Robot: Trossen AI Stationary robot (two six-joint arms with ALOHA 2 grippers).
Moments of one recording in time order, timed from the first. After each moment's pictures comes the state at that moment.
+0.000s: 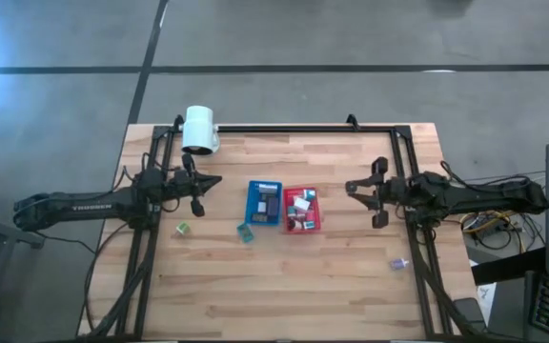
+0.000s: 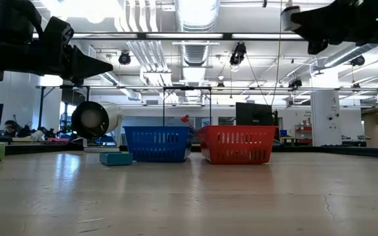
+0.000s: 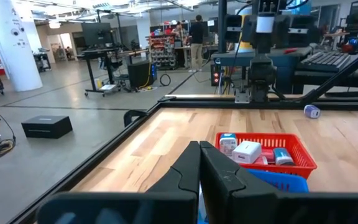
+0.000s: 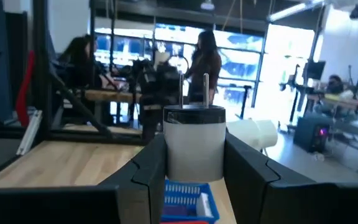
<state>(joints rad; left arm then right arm) 0.29 0.56 0.04 0.51 0.03 0.10 -0.01 0.49 0.18 0.45 0.06 -0.08</state>
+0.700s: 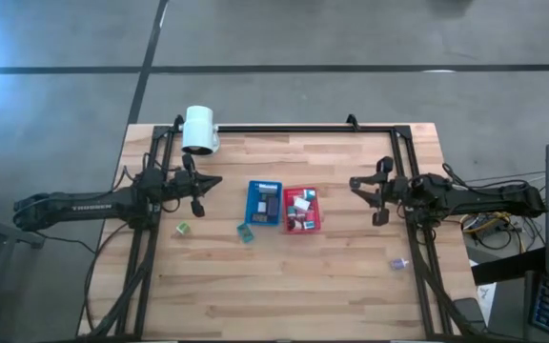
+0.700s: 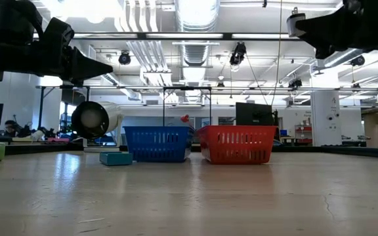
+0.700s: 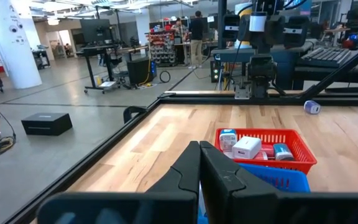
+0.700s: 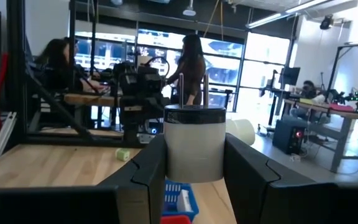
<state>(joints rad) 0.29 0.56 0.04 0.49 0.03 0.10 -0.02 0.37 0.11 0.44 0.13 -0.10</state>
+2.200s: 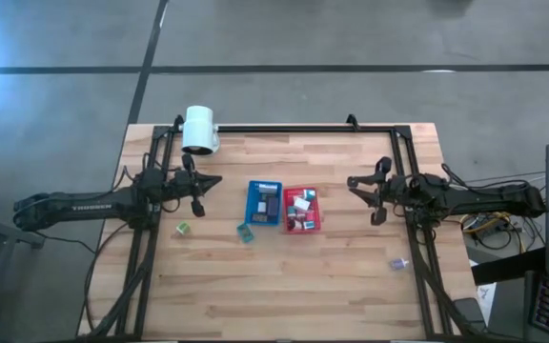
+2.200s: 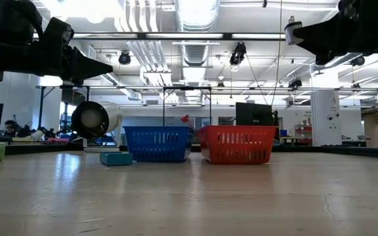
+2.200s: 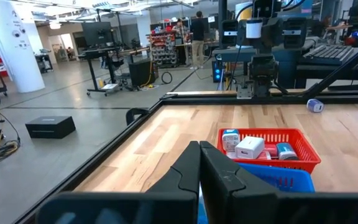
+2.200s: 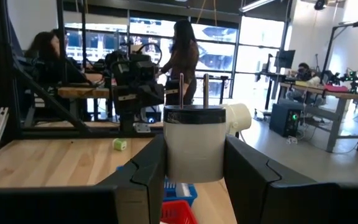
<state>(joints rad) 0.29 0.57 0.04 0.50 0.02 0.12 -0.03 0.38 0.11 0.40 0.16 -0.05</state>
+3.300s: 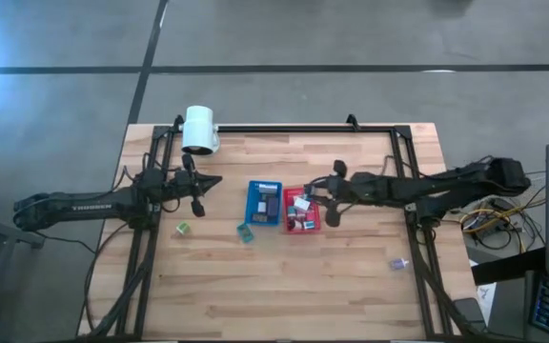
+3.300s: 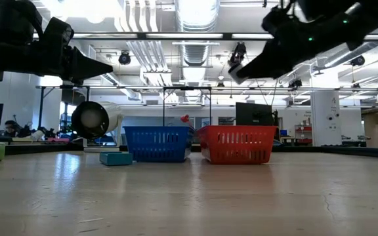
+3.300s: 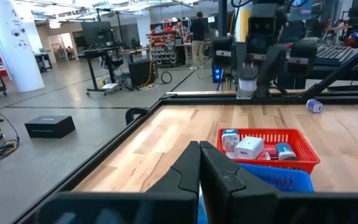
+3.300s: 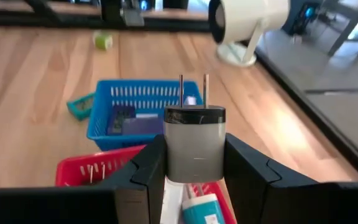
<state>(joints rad) 0.29 0.57 0.04 0.50 0.02 0.12 -0.03 1.19 0.51 0.29 0.21 -0.01</state>
